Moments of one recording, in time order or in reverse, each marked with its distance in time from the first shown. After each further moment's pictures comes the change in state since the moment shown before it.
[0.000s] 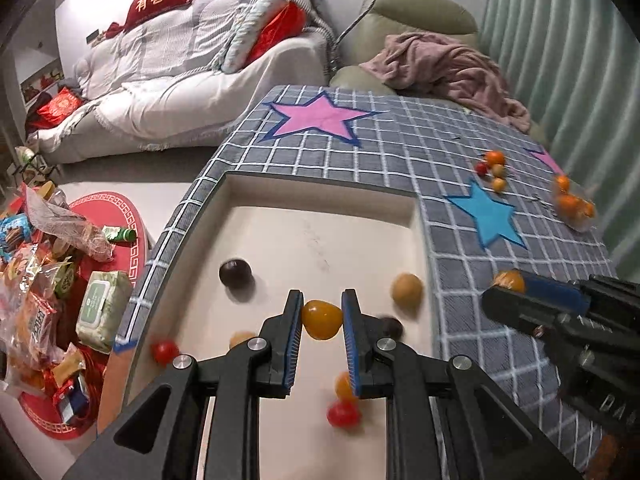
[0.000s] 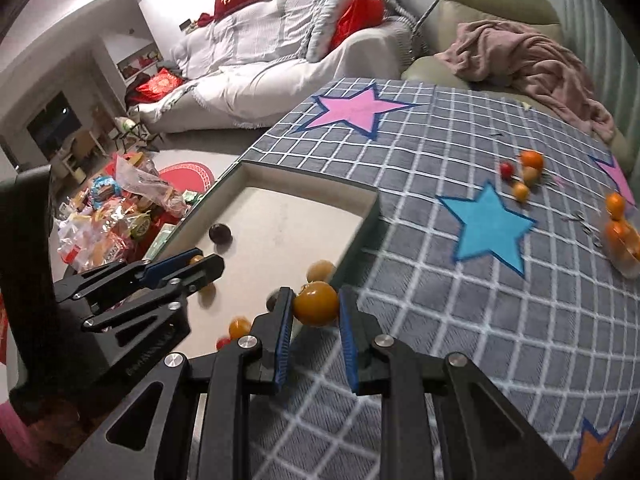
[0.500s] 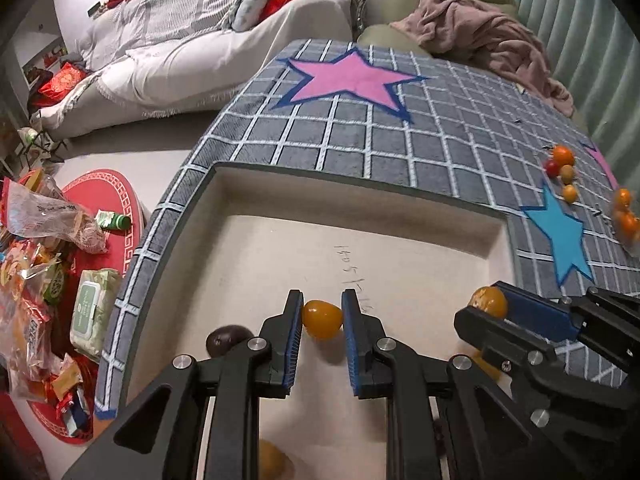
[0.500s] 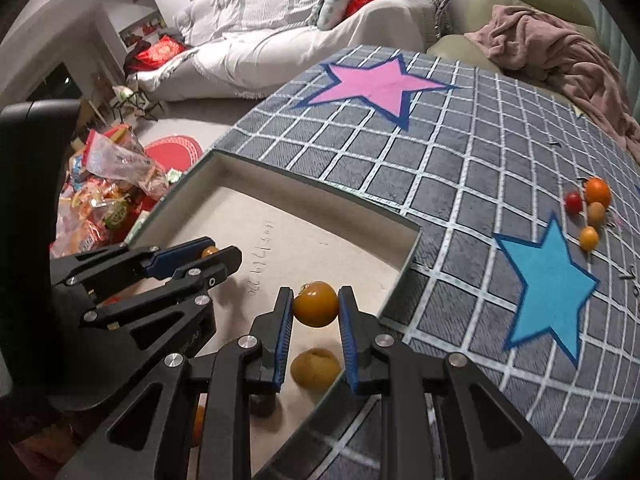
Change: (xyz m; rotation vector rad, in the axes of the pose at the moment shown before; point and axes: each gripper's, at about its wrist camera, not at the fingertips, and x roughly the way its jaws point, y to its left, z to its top) left arm 0.088 0.015 0.039 -0.032 0.151 0.067; right arm 0.096 -0.005 0.042 -0.063 0.116 0.001
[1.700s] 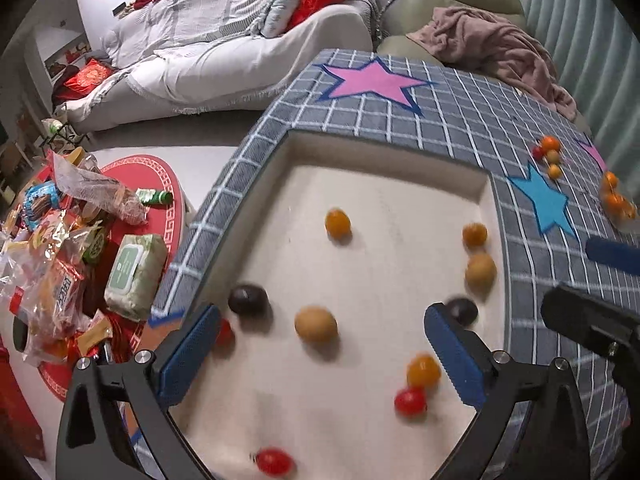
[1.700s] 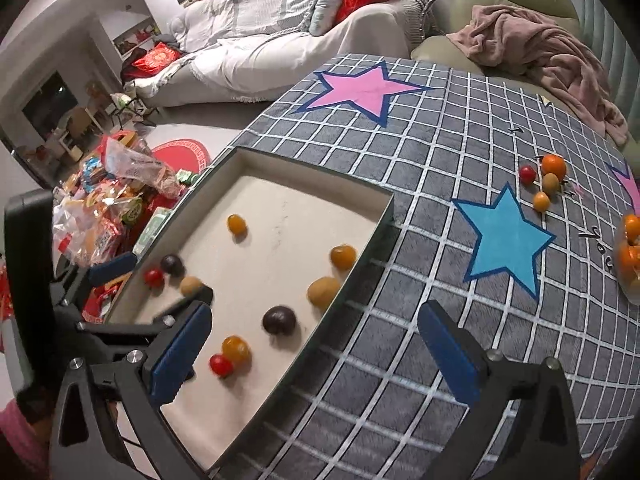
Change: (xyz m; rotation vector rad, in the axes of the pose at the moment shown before) left arm -0.072 0.020 -0.064 -0.029 -0.030 0.057; right arm -0.083 0.014 -0.037 0.039 -0.004 -0.008
